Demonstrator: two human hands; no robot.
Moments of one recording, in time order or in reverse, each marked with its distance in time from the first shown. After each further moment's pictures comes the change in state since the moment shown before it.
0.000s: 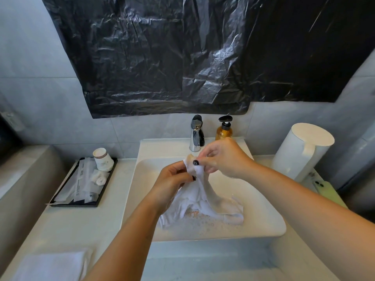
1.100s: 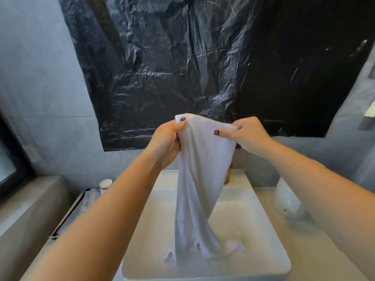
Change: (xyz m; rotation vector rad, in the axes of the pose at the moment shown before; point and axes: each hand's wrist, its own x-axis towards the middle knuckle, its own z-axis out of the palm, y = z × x) left_hand 0.050 0.166 0.012 -0.138 0.174 0.151; right_hand 0.036 -0.064 -0.103 -0.107 0.338 -0.200
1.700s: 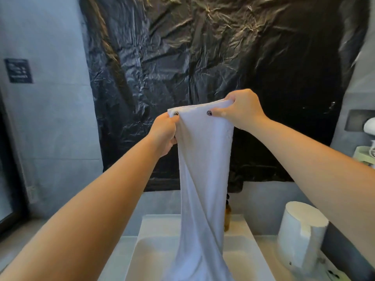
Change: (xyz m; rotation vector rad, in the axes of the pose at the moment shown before) left_hand 0.038 0.119 0.030 0.185 0.164 0.239; right_hand 0.060 -0.142 -0.073 -0.355 0.373 -0.392
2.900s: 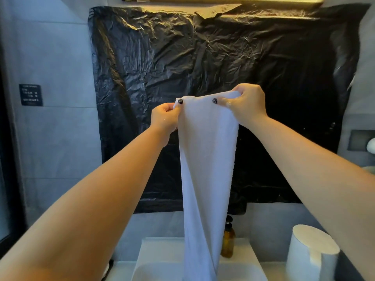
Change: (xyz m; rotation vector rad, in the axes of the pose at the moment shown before) left_hand 0.032 0.059 0.010 0.194 0.129 0.290; right_hand 0.048 -0.016 -0.022 0.142 0.261 0.047
